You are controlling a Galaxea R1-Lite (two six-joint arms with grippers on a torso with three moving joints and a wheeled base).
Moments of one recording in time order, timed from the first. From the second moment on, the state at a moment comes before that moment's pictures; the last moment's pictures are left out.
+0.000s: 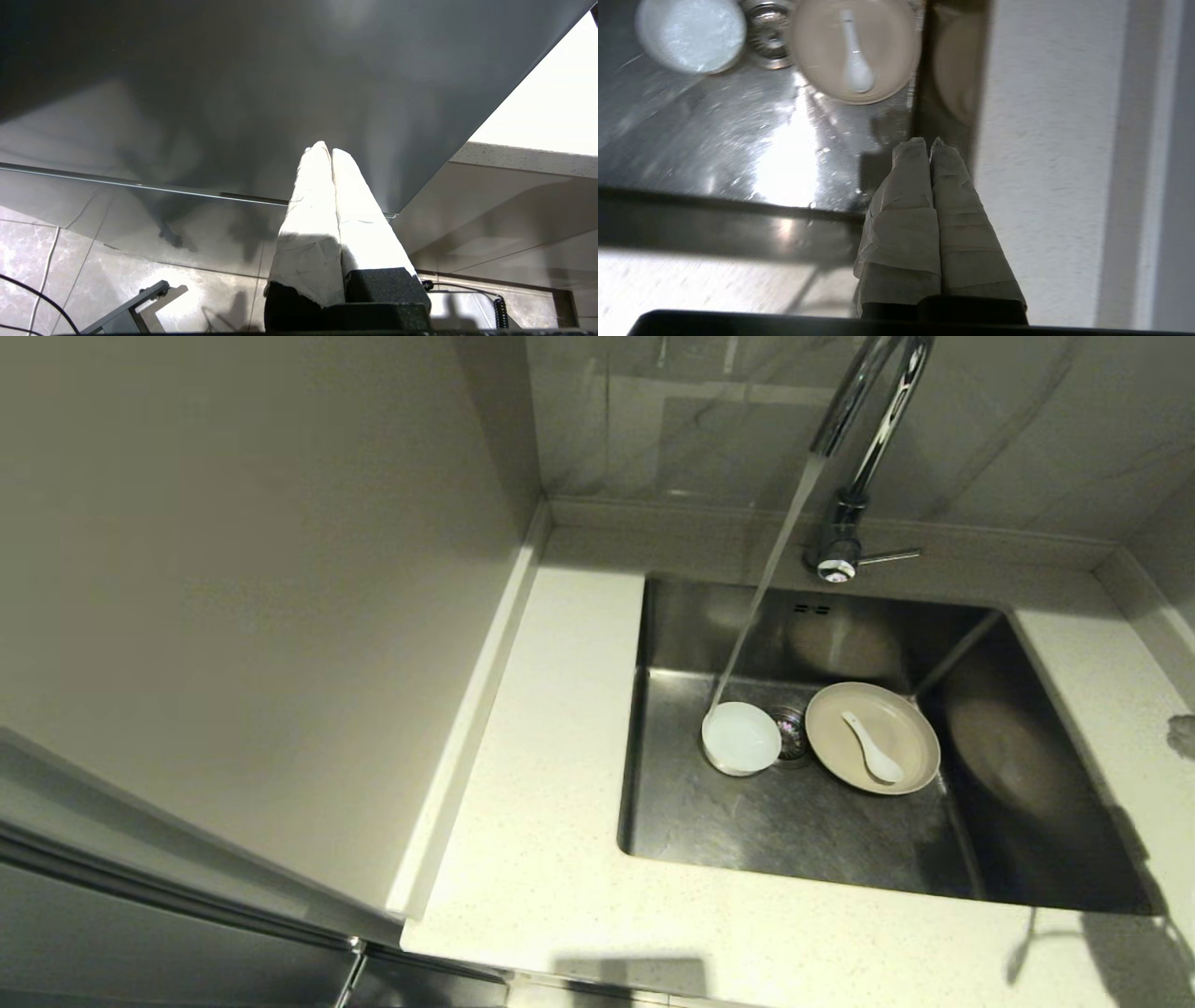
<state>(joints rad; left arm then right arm) 0.00 0.00 0.00 0.00 0.02 -0.02 -0.19 1.17 -0.84 0.06 -0.05 -0.16</state>
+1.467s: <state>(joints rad) 0.00 0.00 0.00 0.00 0.02 -0.02 -0.07 0.29 0.00 -0.05 0.02 -0.15</state>
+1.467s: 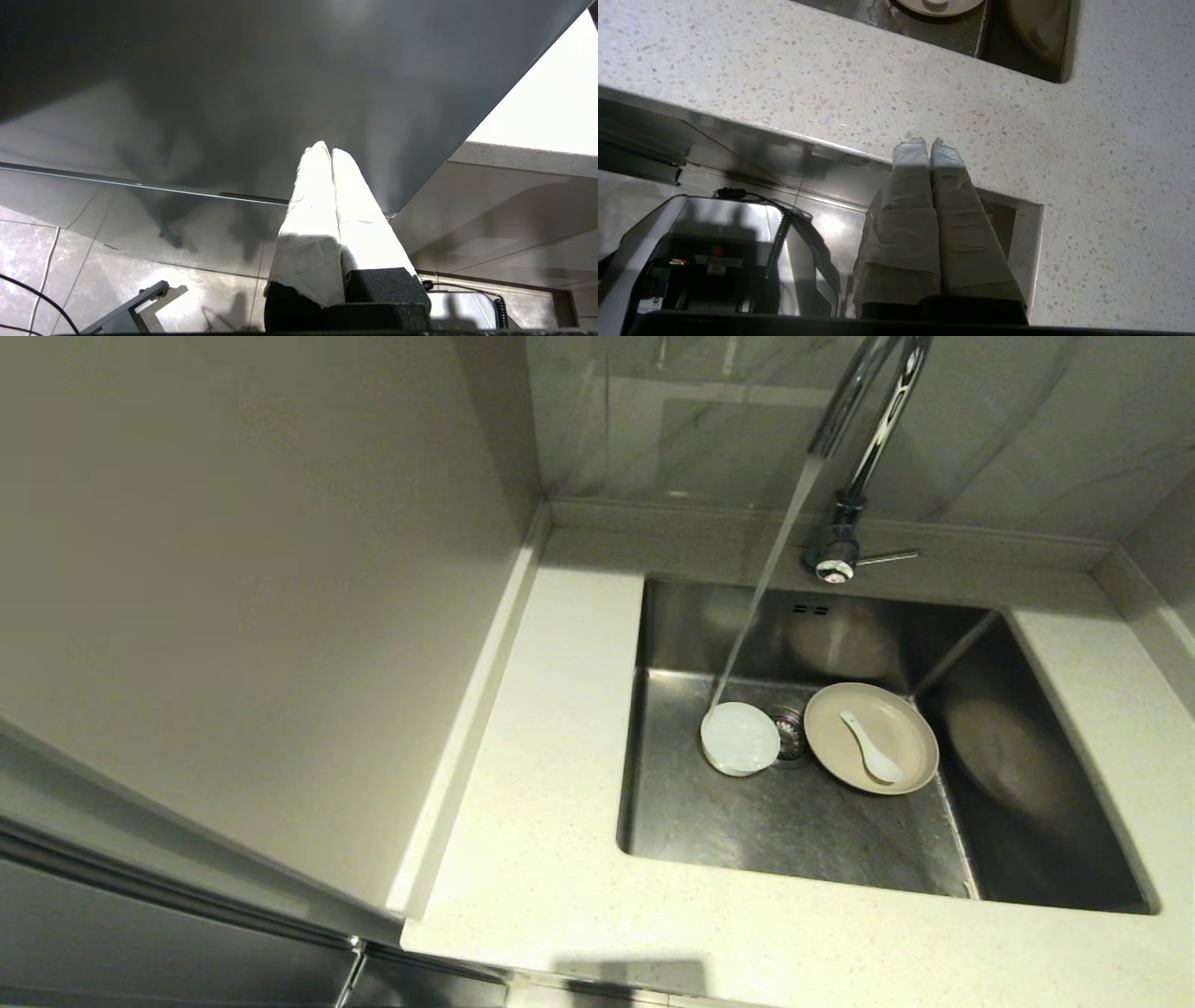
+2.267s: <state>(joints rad) 0.00 0.00 0.00 0.00 0.02 -0.02 -0.01 0.03 0.00 -0.04 0.02 -0.13</state>
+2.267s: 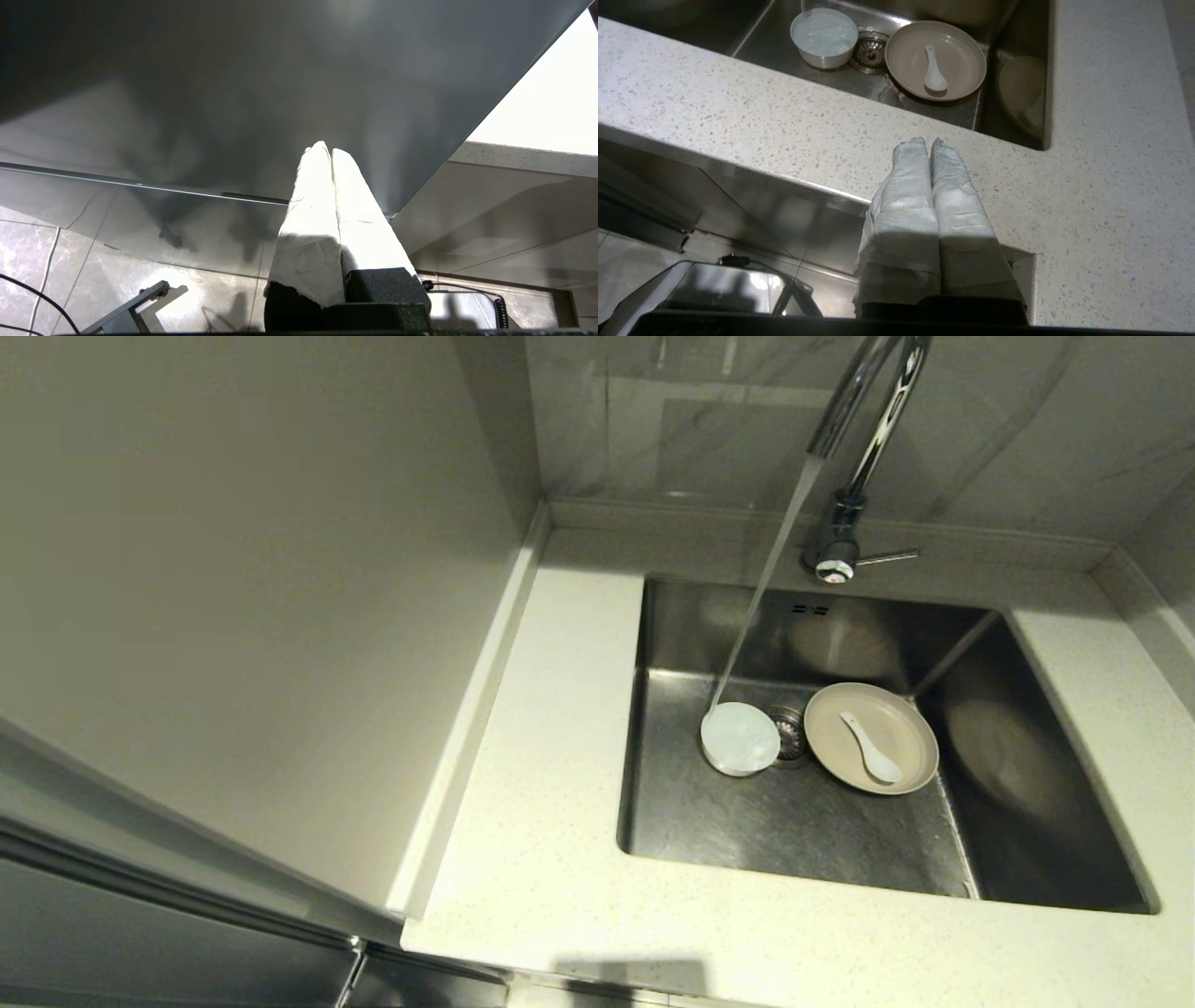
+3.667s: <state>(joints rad) 0.00 0.00 0.00 0.00 0.02 -0.02 0.00 0.00 0.00 -0.04 0.02 -0.12</state>
